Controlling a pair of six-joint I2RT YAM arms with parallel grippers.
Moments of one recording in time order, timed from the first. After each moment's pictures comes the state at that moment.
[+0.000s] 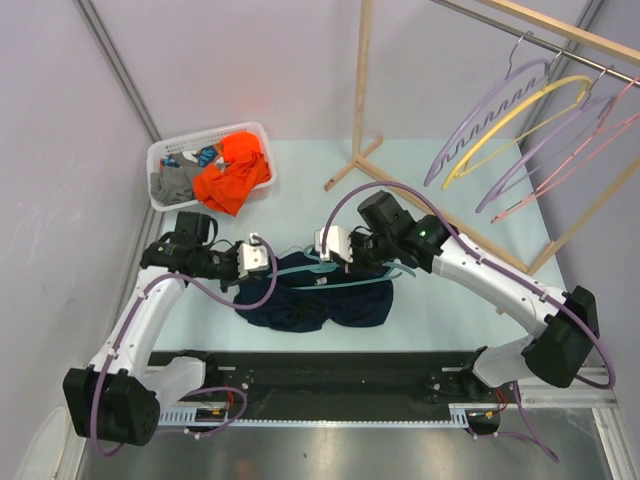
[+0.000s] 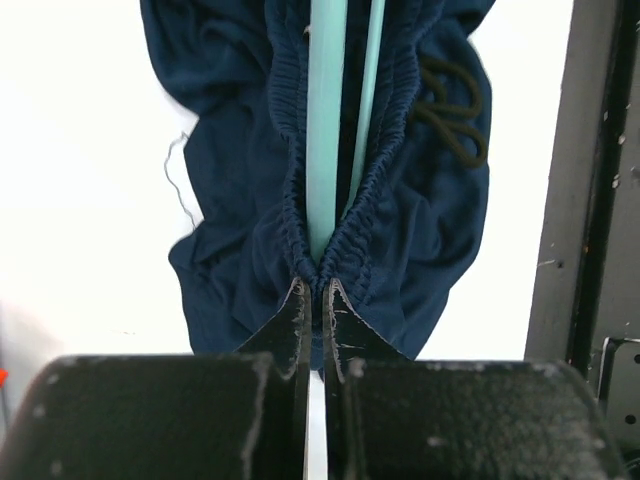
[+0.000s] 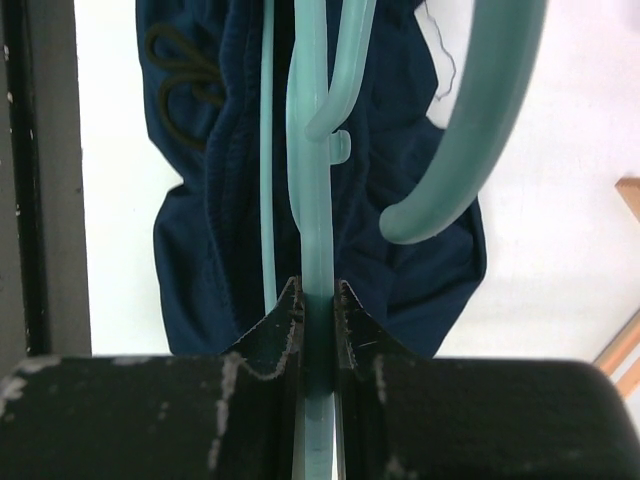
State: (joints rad) left arm -0.12 1.05 0.89 -0.96 0.79 1.20; right arm 0.82 1.40 1.28 -0.74 -0.35 -0.78
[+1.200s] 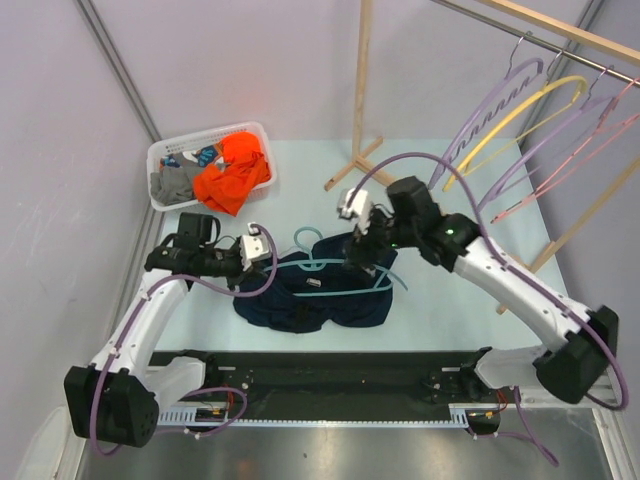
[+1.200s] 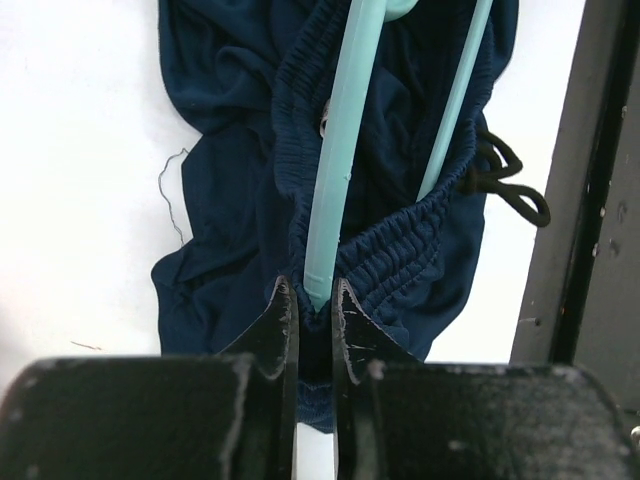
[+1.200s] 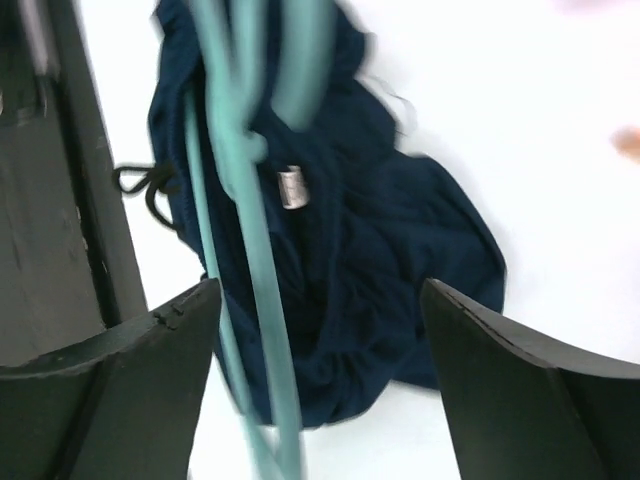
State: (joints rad) left arm -0.15 1.04 0.85 -0.81 0.83 0.98; right arm 0.73 1.34 1.26 -0.58 -0.45 -0.45
